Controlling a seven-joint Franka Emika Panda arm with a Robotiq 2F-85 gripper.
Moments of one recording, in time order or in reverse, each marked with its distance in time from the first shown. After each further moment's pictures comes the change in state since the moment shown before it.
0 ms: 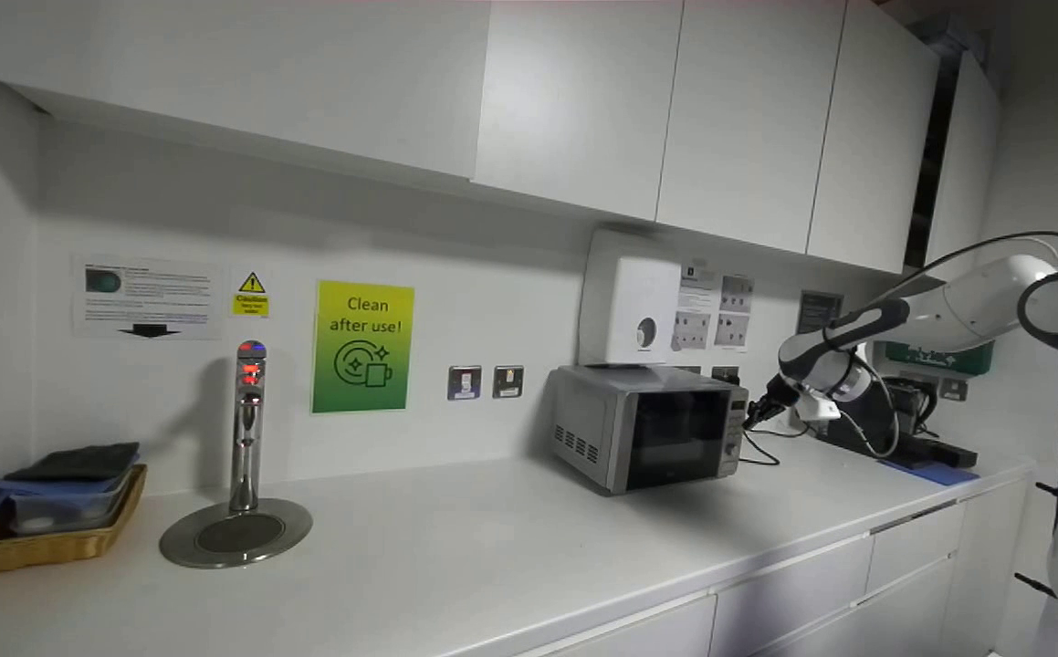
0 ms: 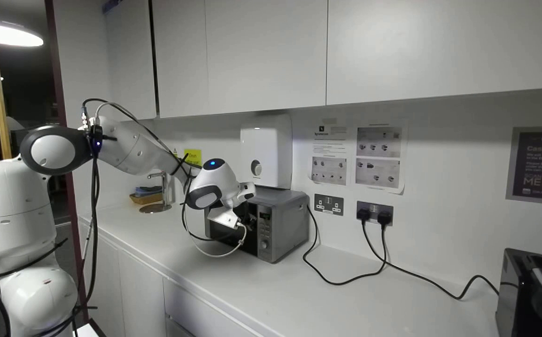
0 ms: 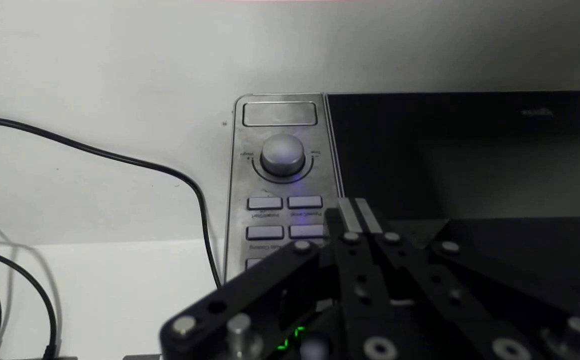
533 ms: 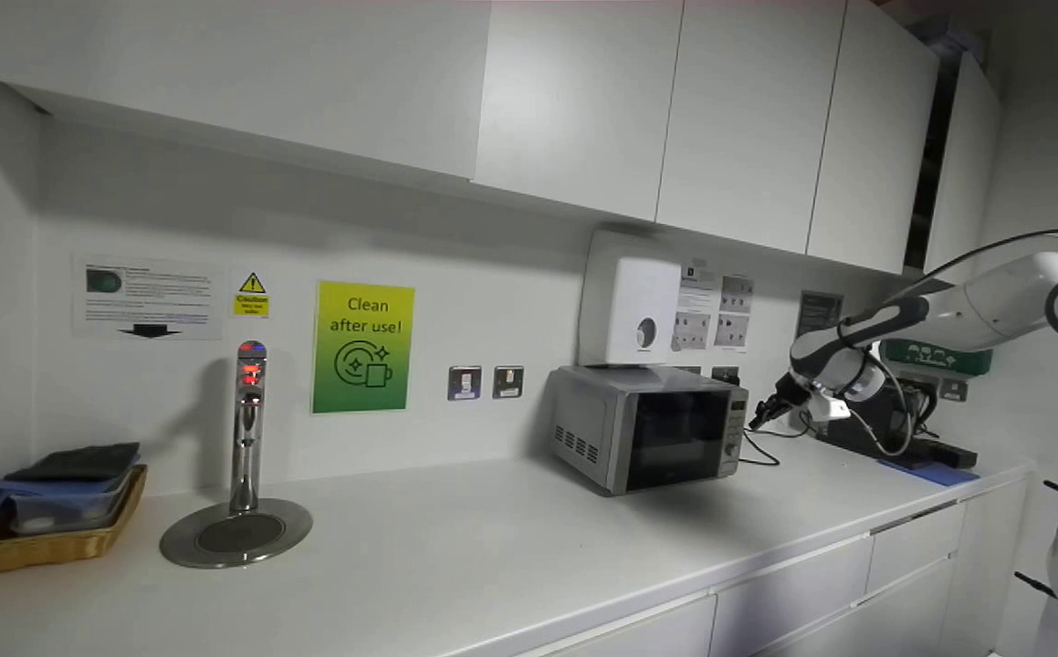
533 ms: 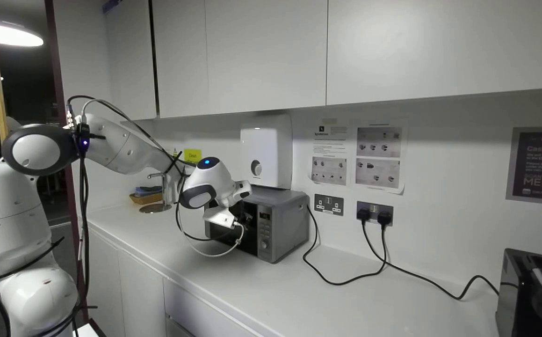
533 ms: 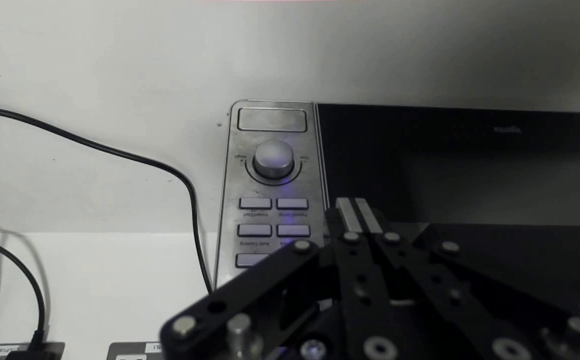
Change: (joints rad) arm 0.000 -0.075 -0.004 -0.062 0.003 -0.006 -0.067
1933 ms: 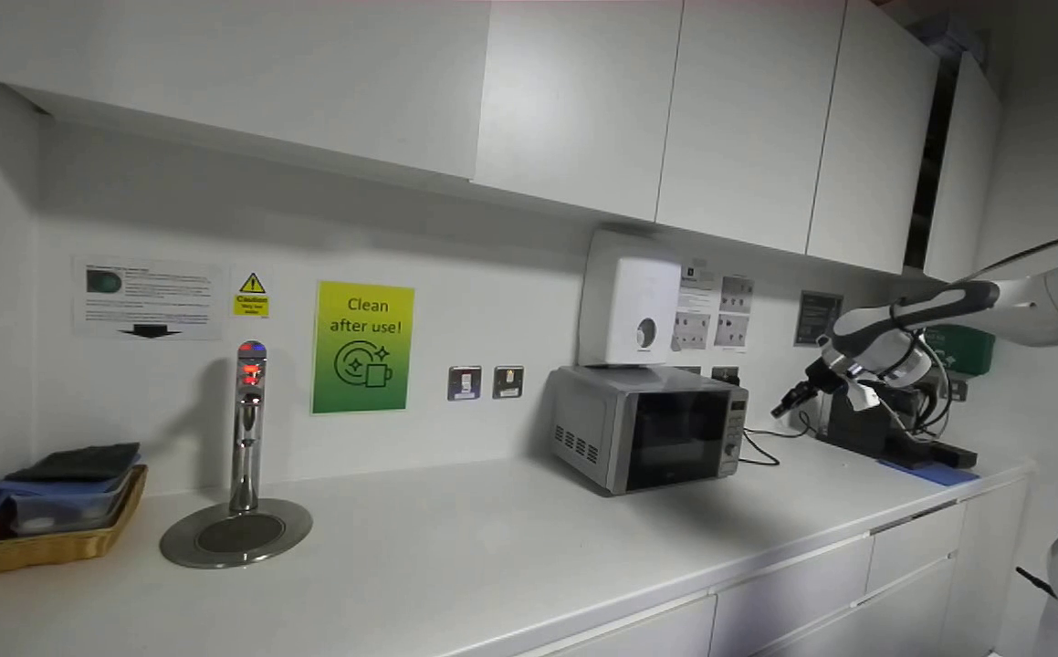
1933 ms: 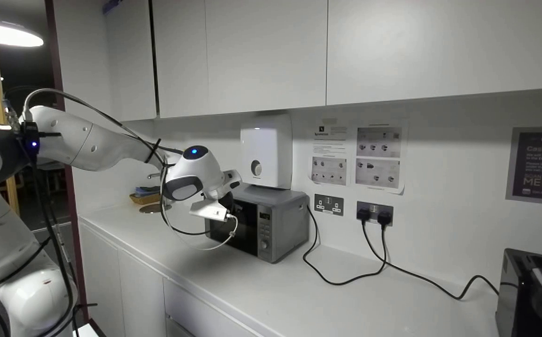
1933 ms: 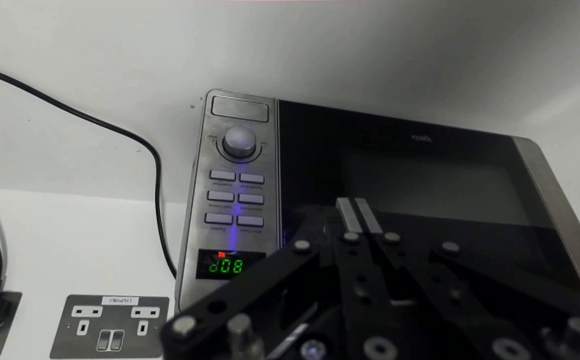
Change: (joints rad) arm -0.001 -0.248 -0.049 -0.110 0.002 -0.142 -0.183
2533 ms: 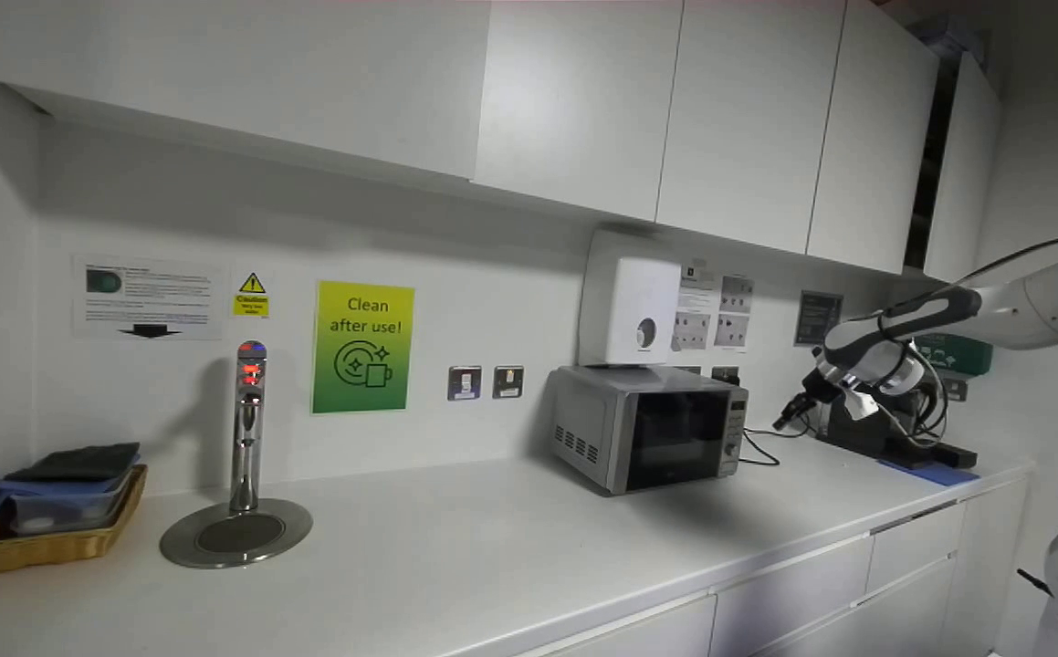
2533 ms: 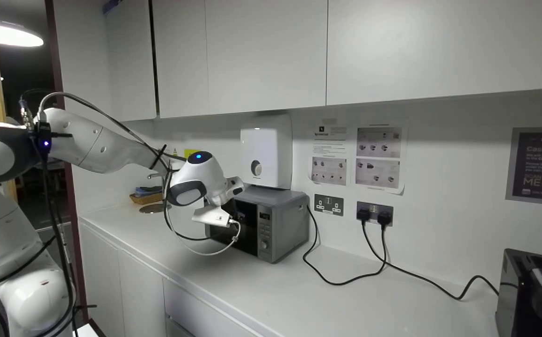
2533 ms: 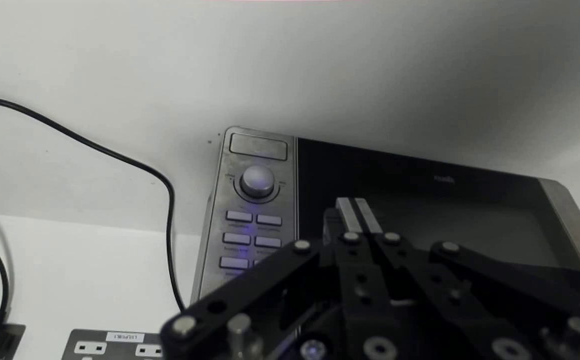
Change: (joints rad) arm -0.034 0.059 0.020 0.000 -0.056 0.009 0.019
